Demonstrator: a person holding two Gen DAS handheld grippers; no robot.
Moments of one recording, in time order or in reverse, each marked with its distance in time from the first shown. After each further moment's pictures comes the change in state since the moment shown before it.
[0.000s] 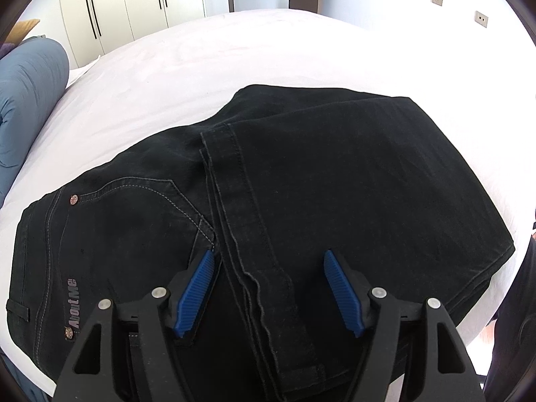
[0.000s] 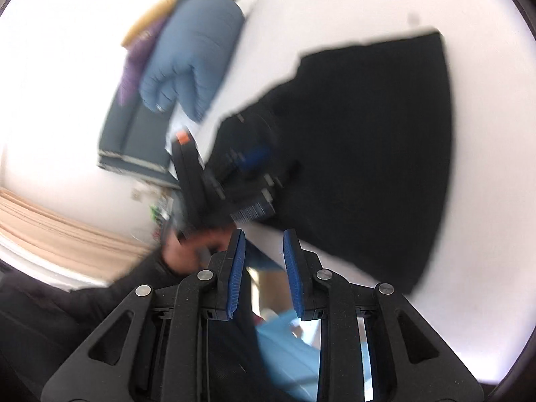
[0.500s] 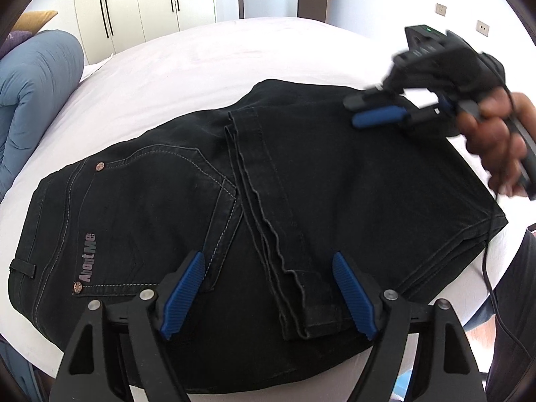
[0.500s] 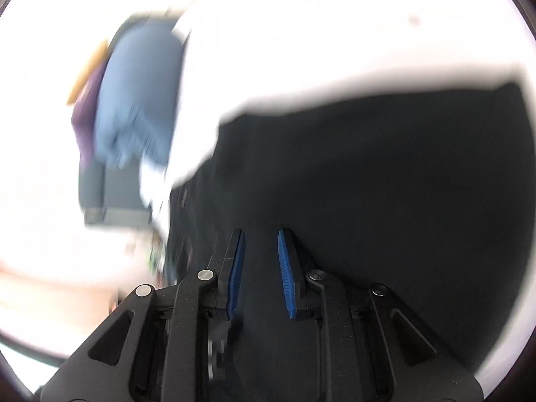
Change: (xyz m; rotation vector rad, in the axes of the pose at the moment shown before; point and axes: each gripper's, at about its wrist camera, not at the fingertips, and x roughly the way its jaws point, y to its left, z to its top) left arm -0.028 0.019 -0.041 -0.029 -0.032 0.015; right arm 0.085 -0.072 0.125 0.273 -0.058 -0.104
